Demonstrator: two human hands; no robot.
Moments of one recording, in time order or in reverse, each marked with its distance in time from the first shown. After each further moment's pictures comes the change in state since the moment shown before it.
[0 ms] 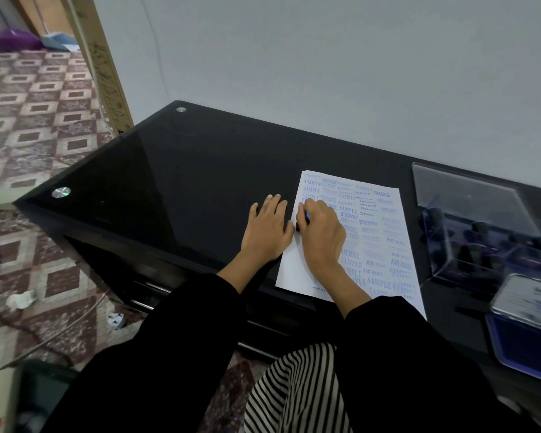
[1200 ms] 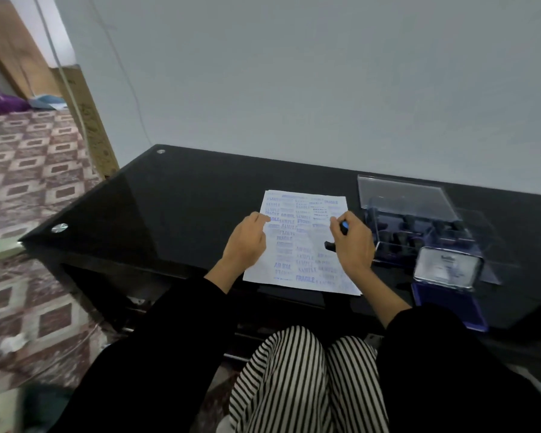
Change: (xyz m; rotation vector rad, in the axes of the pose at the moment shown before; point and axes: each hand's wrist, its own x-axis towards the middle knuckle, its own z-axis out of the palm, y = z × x) left_hand -0.032 0.043 -0.034 -0.234 0.078 0.131; right_hand -0.014 0.077 -0.122 0.195 -0.055 0.363
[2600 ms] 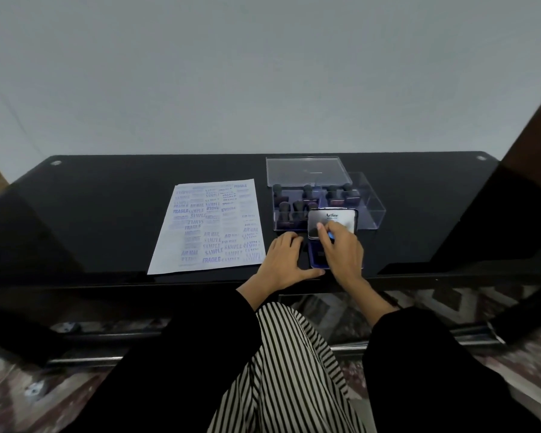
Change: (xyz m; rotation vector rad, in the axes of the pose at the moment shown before) left_hand -0.042 0.192 0.129 0.011 -0.320 0.318; right_hand -0.045 0.119 -0.125 -0.213 0.098 0.020
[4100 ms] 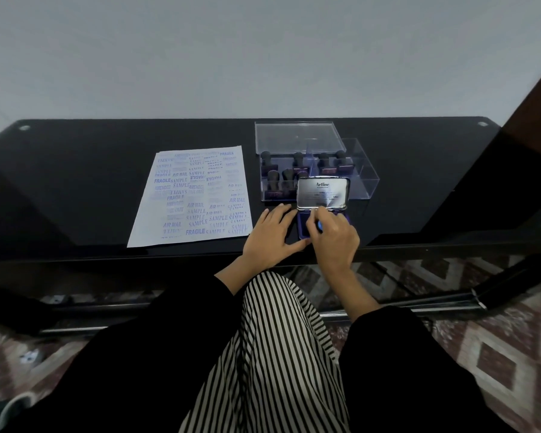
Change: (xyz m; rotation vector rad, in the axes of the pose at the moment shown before) left_hand -0.001 -0.010 0.022 0.088 0.068 0.057; right_hand -0.026 0.017 0.015 -0.310 0.464 -0.281
